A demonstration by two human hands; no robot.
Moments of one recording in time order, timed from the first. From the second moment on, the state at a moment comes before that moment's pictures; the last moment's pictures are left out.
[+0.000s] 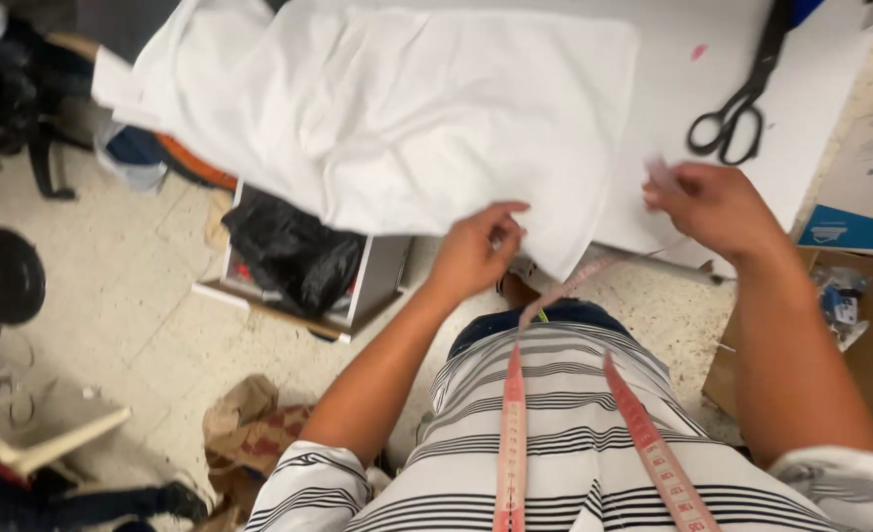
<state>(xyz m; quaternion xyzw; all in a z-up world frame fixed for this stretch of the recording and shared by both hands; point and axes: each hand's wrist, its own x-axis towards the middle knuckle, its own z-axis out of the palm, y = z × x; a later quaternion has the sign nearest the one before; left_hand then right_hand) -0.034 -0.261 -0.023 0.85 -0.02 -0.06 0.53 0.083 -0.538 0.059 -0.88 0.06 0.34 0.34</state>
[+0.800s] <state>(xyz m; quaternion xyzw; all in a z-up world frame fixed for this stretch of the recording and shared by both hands) 0.259 -0.329 -0.080 0.91 -0.22 -0.01 0.35 0.241 -0.520 -0.101 -0.82 0.00 0.01 0.58</state>
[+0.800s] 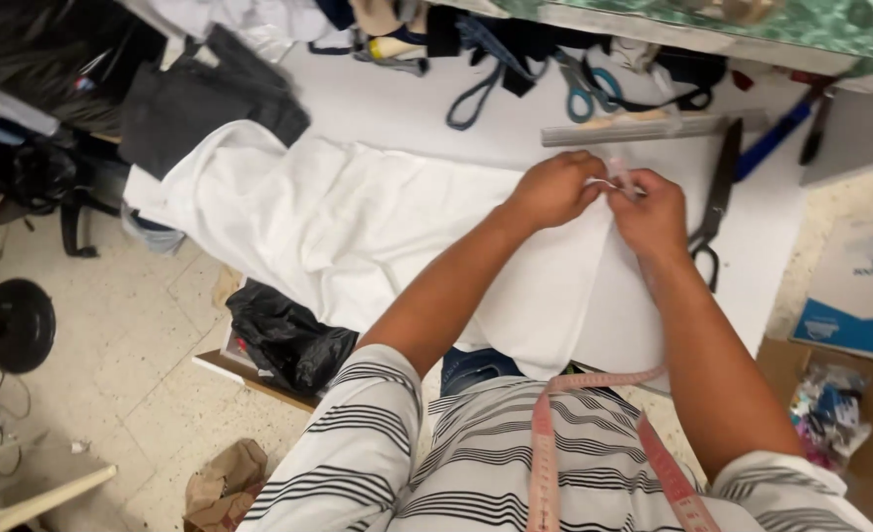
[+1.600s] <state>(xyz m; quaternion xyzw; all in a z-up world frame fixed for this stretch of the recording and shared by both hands) 0.297 -0.137 -0.069 0.96 -0.06 -0.17 0.20 0.274 -0.517 -0.140 -0.95 -0.04 -0.09 0.29</state>
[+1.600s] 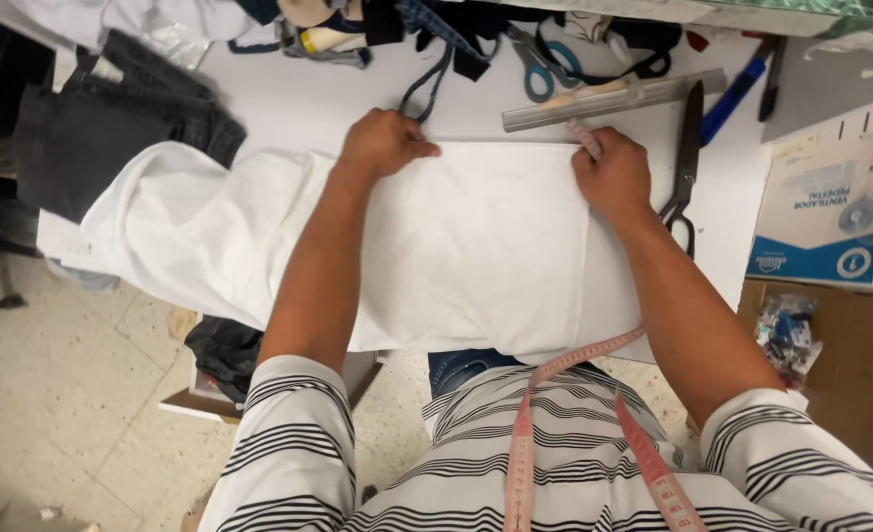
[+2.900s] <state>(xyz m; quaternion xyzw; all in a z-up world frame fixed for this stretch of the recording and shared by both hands) 0.229 -0.339 -0.097 0.96 -0.26 -0.10 0.09 0.245 -0.508 -0.020 -0.88 0.13 0.11 0.44</state>
